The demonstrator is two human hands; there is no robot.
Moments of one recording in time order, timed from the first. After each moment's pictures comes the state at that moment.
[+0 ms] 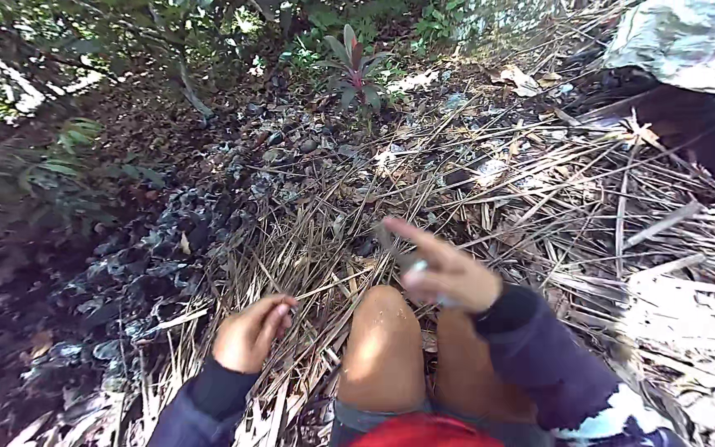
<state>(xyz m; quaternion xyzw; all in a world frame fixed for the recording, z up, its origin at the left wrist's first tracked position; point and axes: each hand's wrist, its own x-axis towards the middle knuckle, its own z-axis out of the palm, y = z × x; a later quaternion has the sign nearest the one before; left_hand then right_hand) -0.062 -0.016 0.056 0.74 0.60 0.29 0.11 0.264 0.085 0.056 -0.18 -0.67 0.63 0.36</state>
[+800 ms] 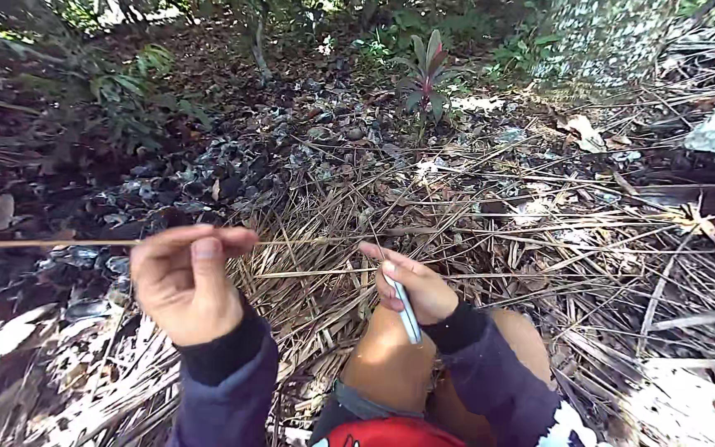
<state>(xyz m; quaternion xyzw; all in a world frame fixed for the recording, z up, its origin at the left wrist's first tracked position) -0.073 -0.031 0.111 0.57 0.39 0.72 -0.03 0.164 0.070 0.040 -0.13 -0.47 0.82 0.29</state>
